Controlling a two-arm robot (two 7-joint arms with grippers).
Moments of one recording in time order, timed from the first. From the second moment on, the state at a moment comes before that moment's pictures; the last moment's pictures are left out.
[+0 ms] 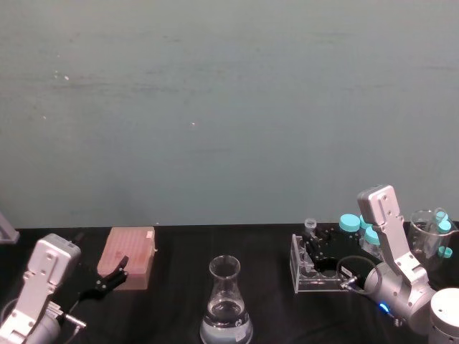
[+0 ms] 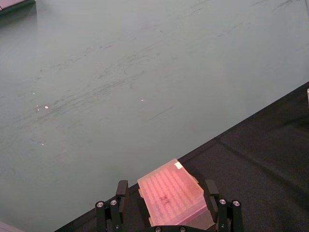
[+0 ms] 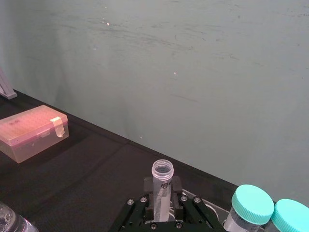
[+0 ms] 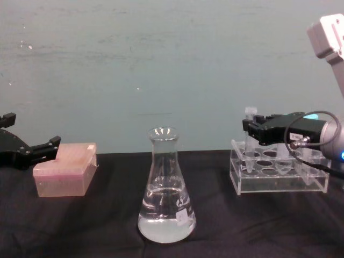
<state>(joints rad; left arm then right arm) -0.20 0.60 0.45 -1.41 -0.25 -0.12 0.03 0.43 0.22 -0.30 -1.14 0.18 0.03 0.35</state>
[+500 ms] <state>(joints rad) -0.20 0.60 0.45 -1.41 -0.25 -0.12 0.03 0.43 0.22 -0.30 -1.14 0.18 0.03 0.35</state>
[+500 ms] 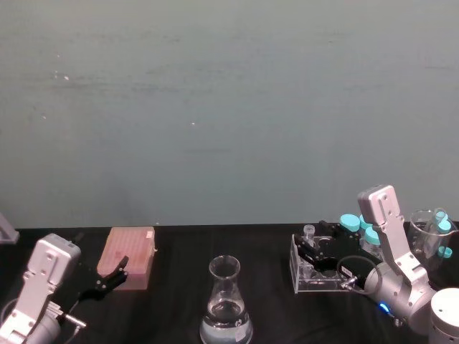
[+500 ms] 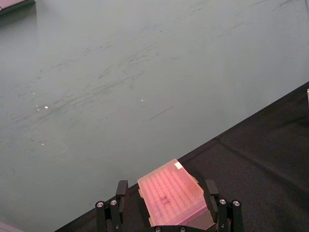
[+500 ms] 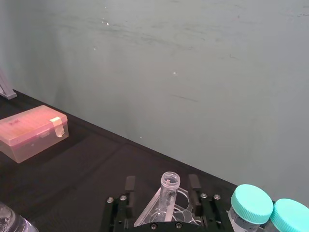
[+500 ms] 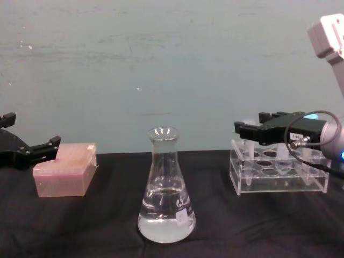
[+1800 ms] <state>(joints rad) -0.20 0.60 0.45 -1.41 -0.25 -0.12 0.03 0.43 0.22 -0.30 -1.14 0.18 0.03 0.35</state>
